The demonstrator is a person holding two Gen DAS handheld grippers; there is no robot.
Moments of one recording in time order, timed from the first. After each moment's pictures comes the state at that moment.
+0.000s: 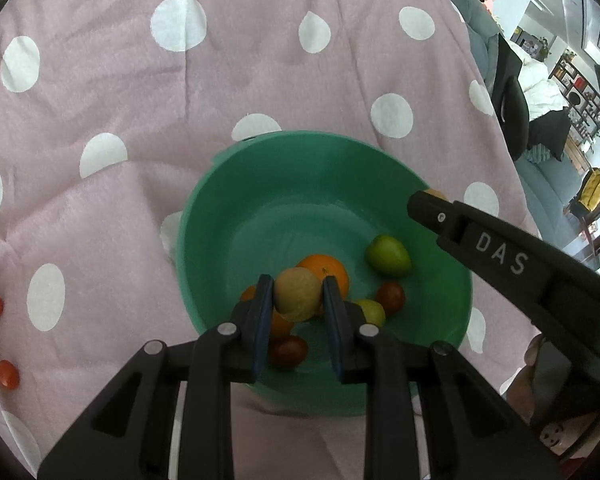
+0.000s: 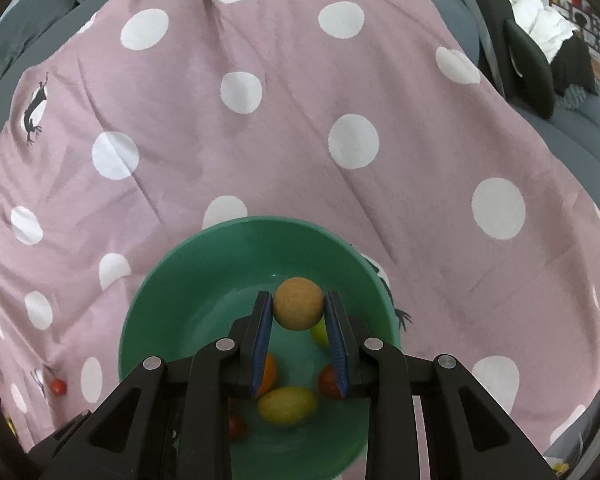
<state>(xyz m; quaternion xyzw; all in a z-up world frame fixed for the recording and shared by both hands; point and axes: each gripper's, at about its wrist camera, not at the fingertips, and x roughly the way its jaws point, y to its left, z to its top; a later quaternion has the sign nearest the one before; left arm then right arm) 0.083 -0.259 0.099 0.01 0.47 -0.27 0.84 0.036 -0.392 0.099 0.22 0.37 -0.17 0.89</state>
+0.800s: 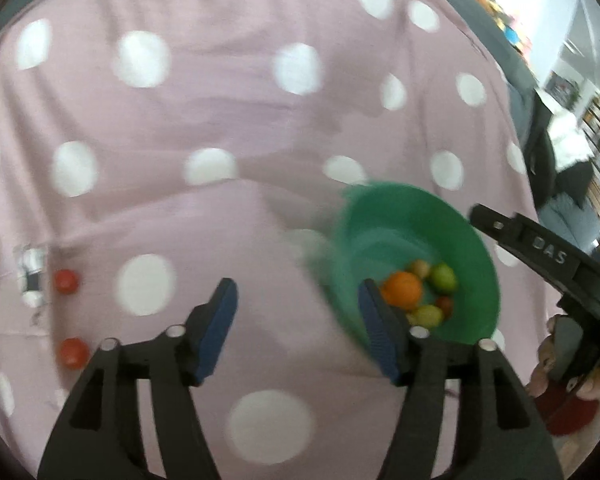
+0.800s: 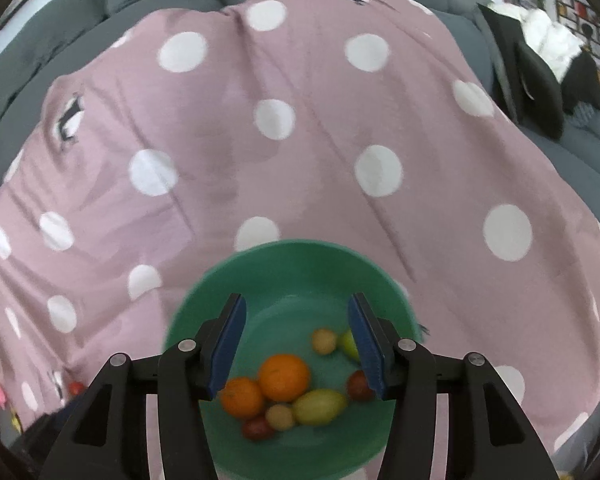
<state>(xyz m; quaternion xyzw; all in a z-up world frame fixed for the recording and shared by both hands) 0.074 -0.146 0.129 -0.03 0.43 -0.19 0.88 0.032 -0.362 0.127 0.20 0.33 -0.13 0.91</state>
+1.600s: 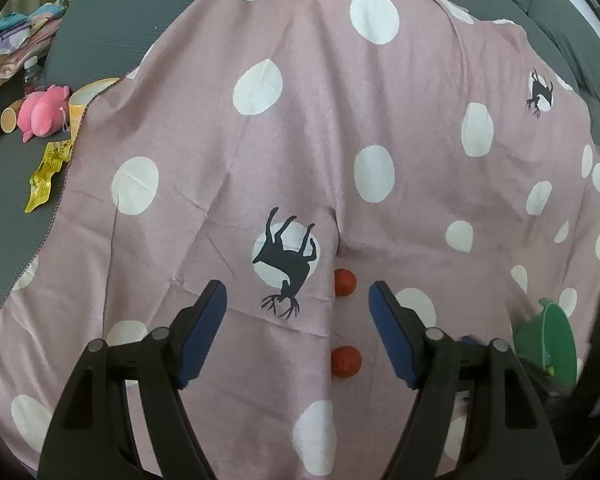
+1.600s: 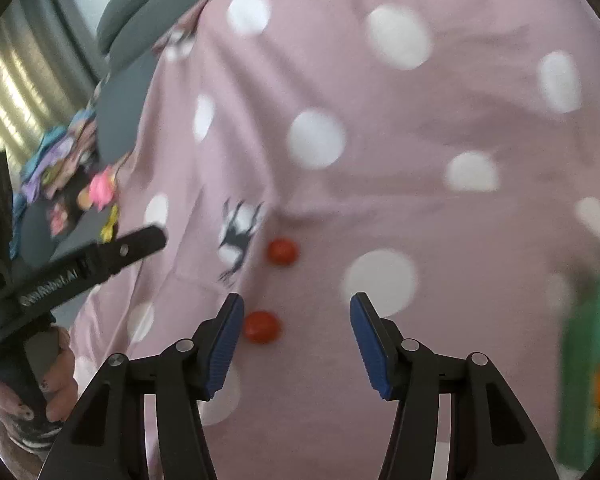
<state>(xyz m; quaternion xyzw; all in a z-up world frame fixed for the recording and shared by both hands) 0.065 0.083 0.117 -0.17 0.41 0.06 0.90 0.090 -0.096 0.083 0.05 0.44 0.26 0.86</state>
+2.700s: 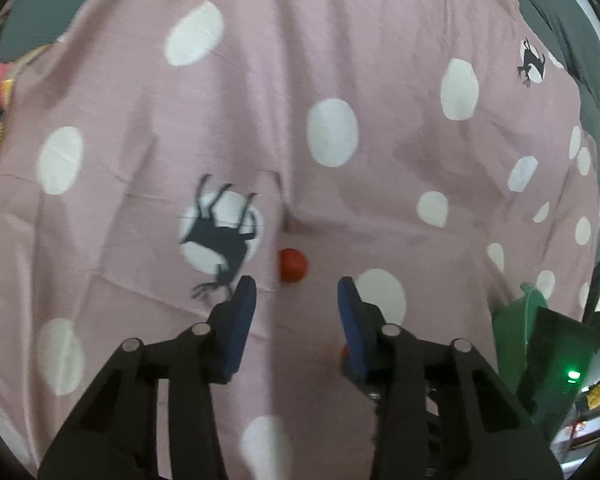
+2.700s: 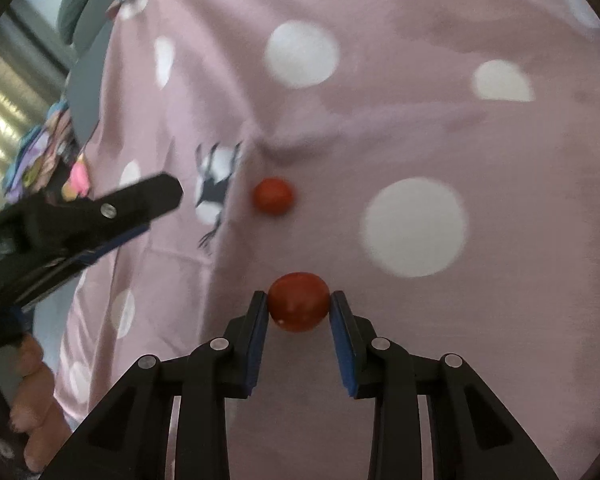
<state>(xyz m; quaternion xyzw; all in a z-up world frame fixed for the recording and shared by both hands) 0.112 0.059 0.087 -0.20 0.46 -0.02 0.87 0.107 -0.109 0.044 0.09 0.50 0.22 0.83</state>
